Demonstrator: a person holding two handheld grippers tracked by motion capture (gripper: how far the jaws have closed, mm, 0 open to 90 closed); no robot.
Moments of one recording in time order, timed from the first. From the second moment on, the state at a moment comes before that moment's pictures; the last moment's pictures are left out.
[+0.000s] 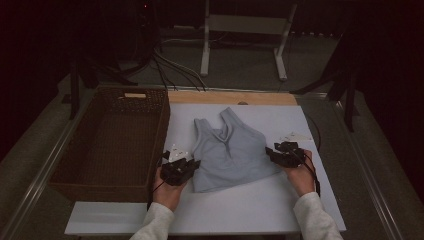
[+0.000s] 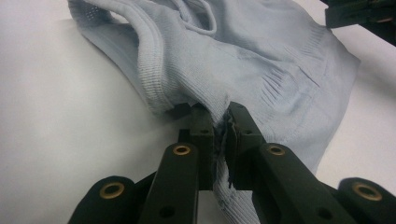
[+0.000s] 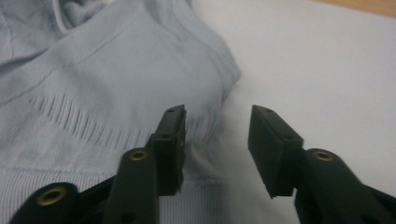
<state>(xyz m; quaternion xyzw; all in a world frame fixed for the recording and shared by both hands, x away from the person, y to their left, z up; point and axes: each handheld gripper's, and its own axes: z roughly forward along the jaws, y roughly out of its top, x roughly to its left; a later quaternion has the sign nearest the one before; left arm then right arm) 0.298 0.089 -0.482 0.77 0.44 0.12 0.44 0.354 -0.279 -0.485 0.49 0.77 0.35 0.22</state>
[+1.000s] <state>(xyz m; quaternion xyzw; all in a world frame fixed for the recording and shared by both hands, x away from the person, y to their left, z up) 0.298 0.091 -0.482 0.77 0.45 0.13 0.44 0.321 -0.273 -0.476 0.46 0.80 0.33 0.19</state>
